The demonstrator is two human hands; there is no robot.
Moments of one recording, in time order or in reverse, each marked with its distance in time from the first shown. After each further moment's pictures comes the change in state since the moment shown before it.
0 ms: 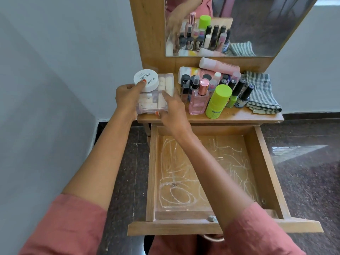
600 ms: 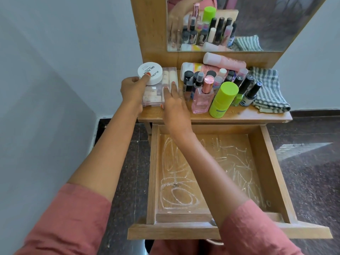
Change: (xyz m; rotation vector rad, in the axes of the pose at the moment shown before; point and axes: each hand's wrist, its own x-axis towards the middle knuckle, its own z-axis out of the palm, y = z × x) left_hand 0.010 0.002 0.015 0.062 -0.012 0.044; right_hand 0.012 0.010 0.011 -0.442 0.102 -0.101
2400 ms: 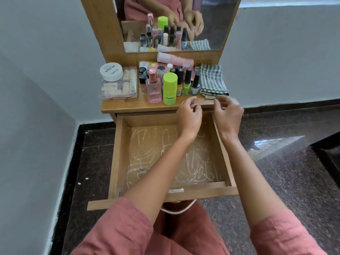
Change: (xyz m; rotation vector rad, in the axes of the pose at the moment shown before) left_hand -0.185 -0.054 0.153 0.175 -0.316 0.321; right_hand -0.094 0.174 -0.108 0.368 0.528 0.395
